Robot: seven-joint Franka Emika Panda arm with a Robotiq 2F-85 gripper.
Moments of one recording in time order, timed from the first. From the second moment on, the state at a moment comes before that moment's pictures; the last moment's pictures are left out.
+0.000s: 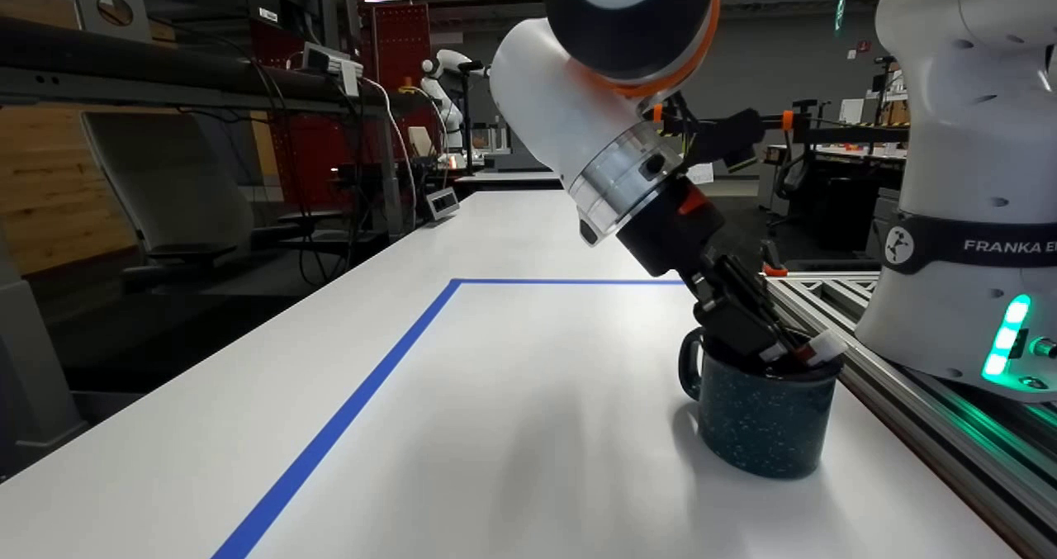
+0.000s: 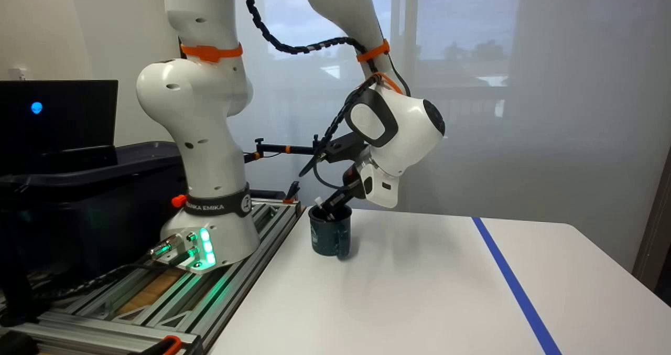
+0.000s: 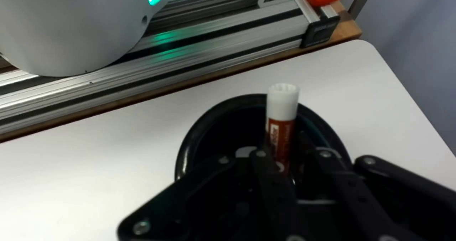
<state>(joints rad) 0.07 0.08 0.09 -2.72 0.42 2.09 0.14</state>
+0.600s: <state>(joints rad) 0.07 -0.05 0.09 -2.74 0.41 2.07 0.08</state>
